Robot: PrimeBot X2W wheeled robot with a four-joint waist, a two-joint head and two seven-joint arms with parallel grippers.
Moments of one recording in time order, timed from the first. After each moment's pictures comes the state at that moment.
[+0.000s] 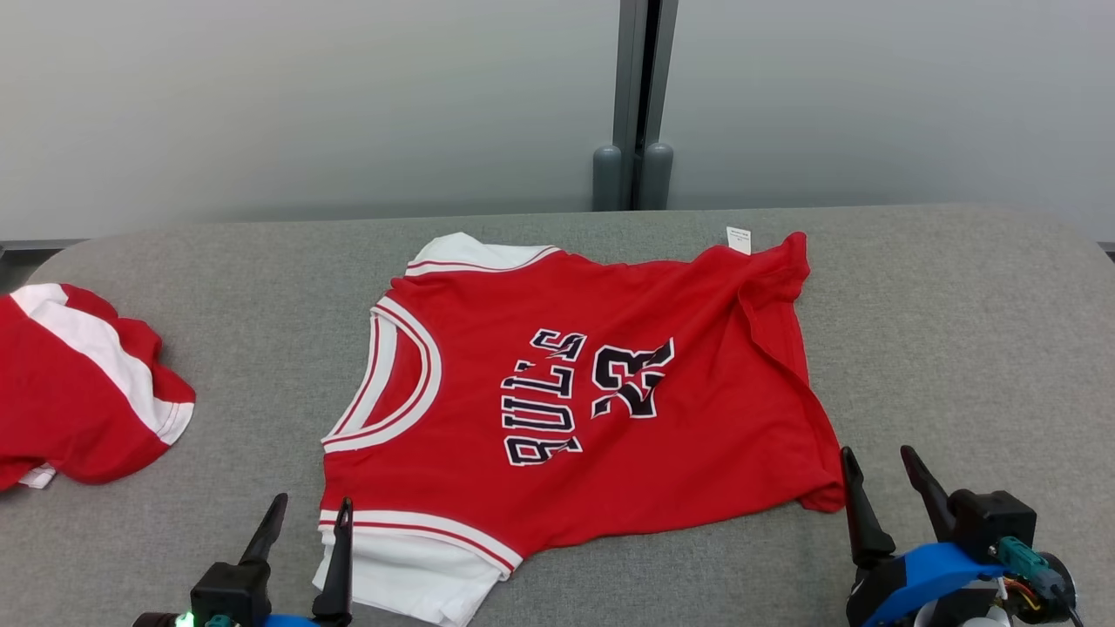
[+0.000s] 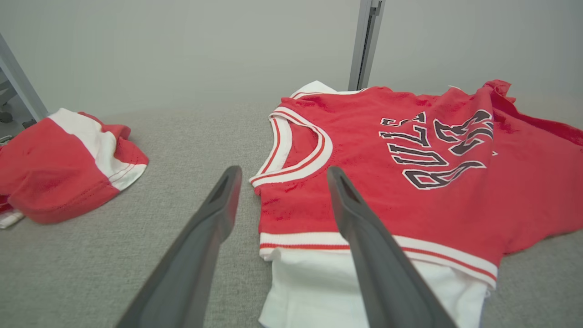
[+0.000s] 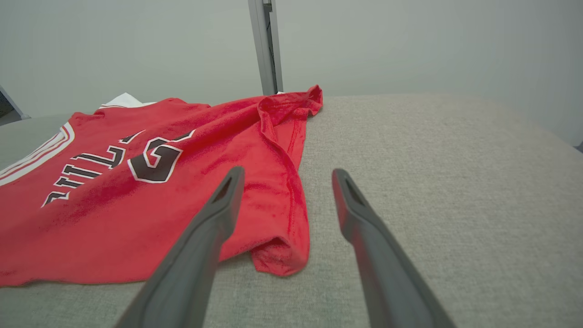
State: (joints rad) left arm 0.01 0.14 -0.09 0.39 -0.12 -0.13 -0.26; right arm -0.12 -0.05 -0.05 0.49 0.11 0.13 -0.26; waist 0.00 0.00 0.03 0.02
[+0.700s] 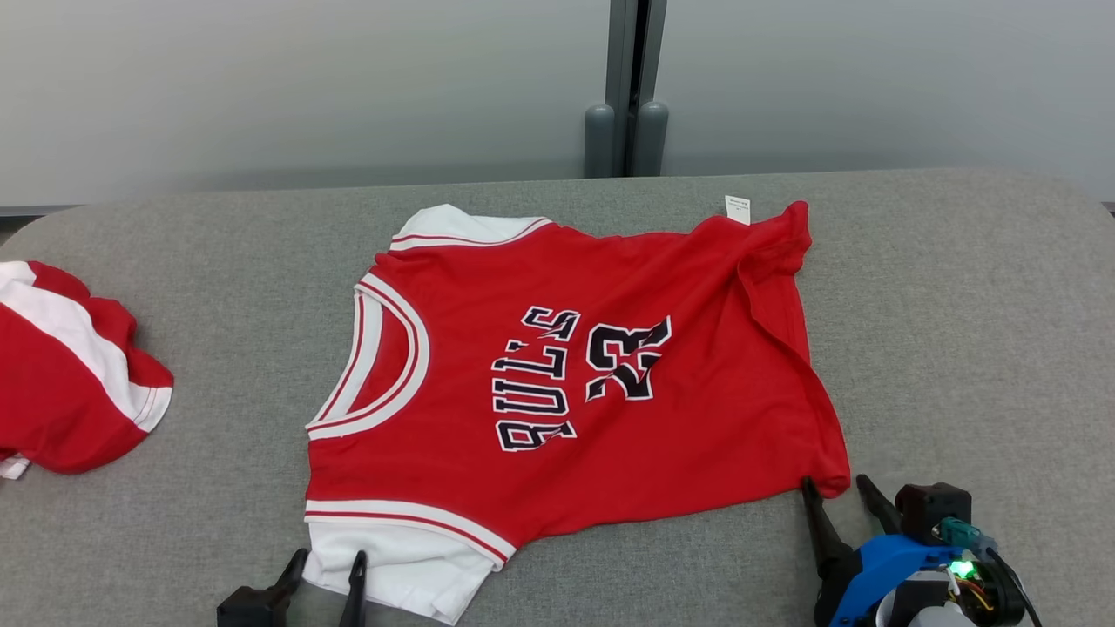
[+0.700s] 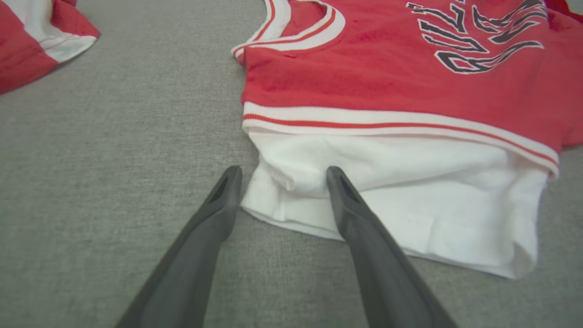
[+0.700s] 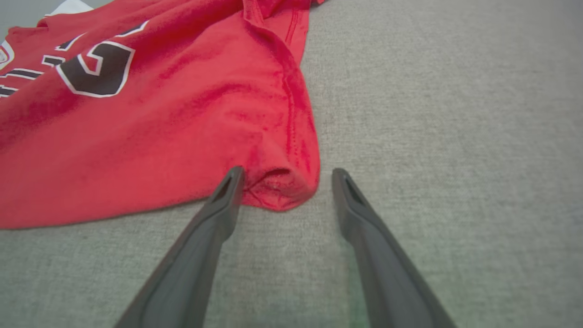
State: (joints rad) left arm -0.03 0.15 -0.15 0.64 -0.20 -0.13 -0.26; right arm -0.31 -0.05 -0.02 0.87 0.12 0.13 -0.26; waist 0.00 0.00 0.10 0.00
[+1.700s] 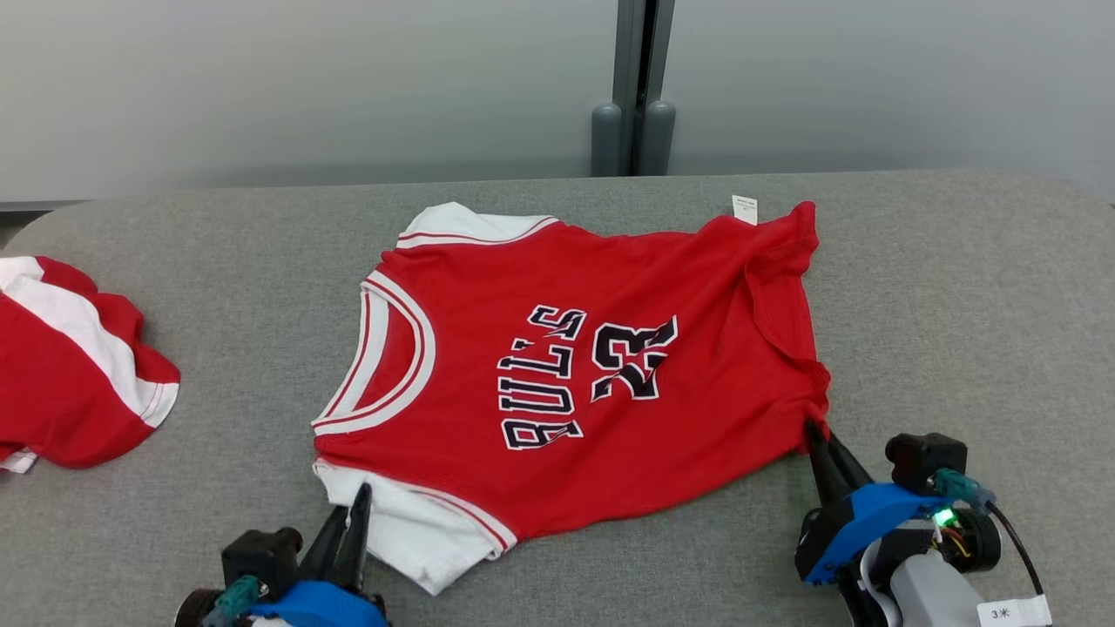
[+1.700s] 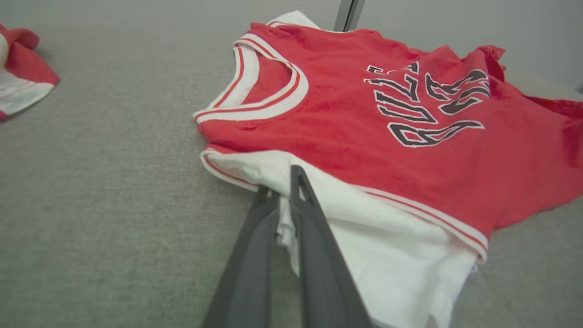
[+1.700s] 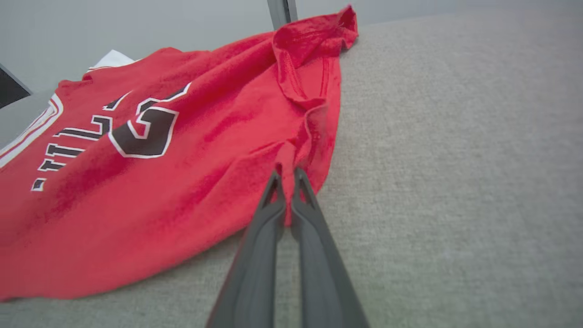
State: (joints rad) left arm -0.12 0.16 -0.27 0.63 -0.35 -0.13 -0.26; right arm -0.38 -0.05 0.07 0.89 0.25 0.13 -0.26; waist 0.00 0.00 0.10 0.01
